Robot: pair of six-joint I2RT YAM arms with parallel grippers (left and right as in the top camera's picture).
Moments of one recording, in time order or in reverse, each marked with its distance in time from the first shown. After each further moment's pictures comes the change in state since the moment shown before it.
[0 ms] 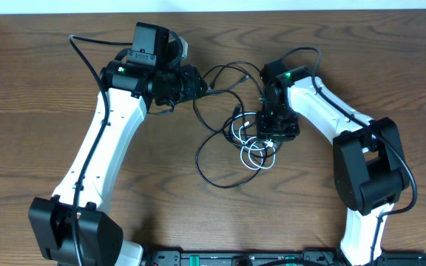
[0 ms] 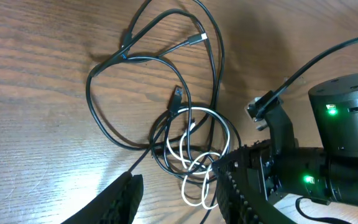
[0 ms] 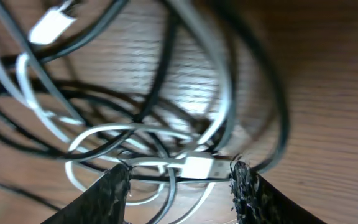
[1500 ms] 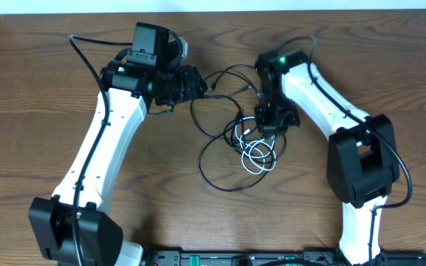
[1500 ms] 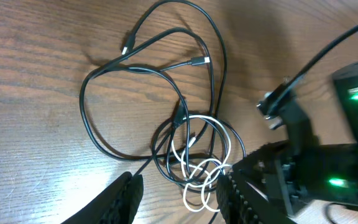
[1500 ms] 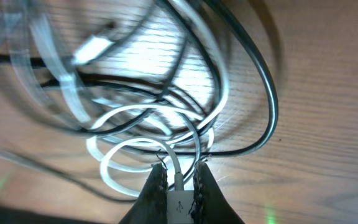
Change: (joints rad) left arm 0.000 0.000 0.000 0.000 0.000 0.000; right arm 0.016 0.068 0.247 -0.270 0.016 -0.059
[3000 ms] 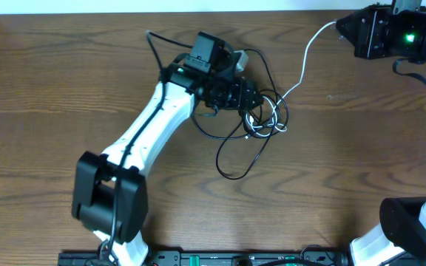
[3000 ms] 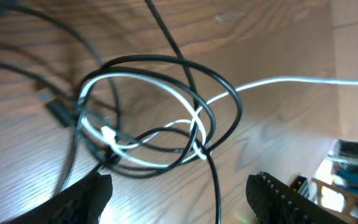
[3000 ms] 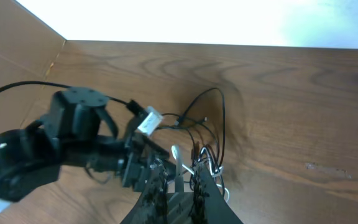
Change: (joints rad) left arm -0.212 0.219 0.000 0.233 0.220 0.074; right arm -0.362 -0.352 0.835 -0.183 -0.277 -0.210
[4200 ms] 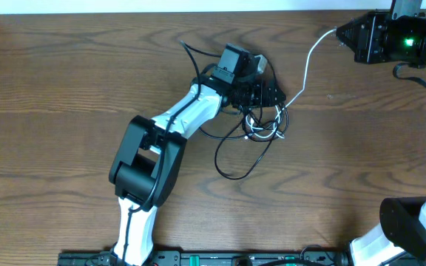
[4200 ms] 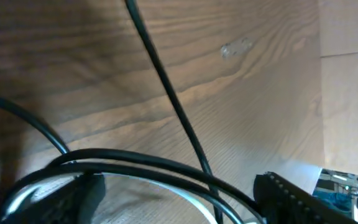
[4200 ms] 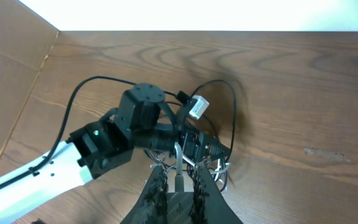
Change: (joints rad) left arm -0.064 0.269 -0.002 0.412 0.040 -0.209; right arm 0.000 0.000 0.000 -0.049 0.013 -0.002
